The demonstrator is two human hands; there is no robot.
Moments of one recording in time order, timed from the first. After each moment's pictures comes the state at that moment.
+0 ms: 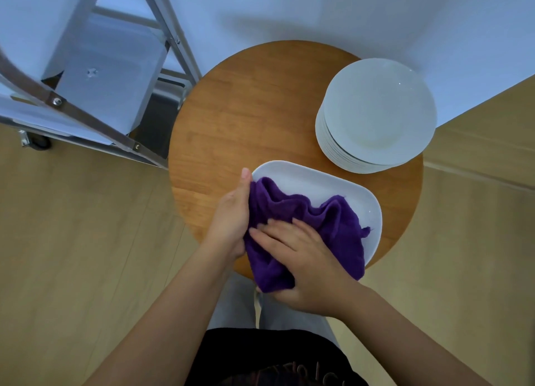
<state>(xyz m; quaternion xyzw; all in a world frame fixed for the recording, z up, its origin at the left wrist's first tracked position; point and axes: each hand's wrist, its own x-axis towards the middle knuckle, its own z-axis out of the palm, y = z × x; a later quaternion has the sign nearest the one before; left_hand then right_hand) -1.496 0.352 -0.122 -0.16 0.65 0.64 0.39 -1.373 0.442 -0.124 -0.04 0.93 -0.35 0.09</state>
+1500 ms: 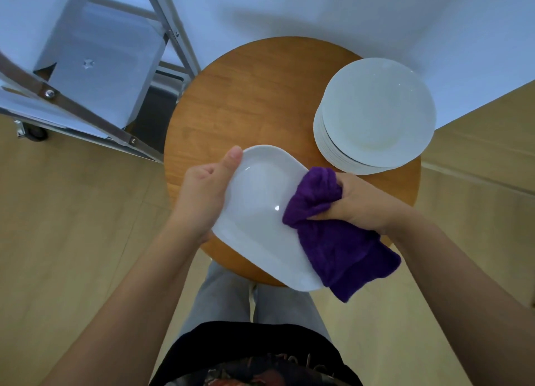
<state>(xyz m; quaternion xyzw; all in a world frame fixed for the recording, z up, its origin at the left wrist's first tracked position) -1.521 0.339 -0.081 -0.02 0.72 0.59 0.36 -1.425 0.544 -0.105 0.19 0.66 -0.67 0.28</state>
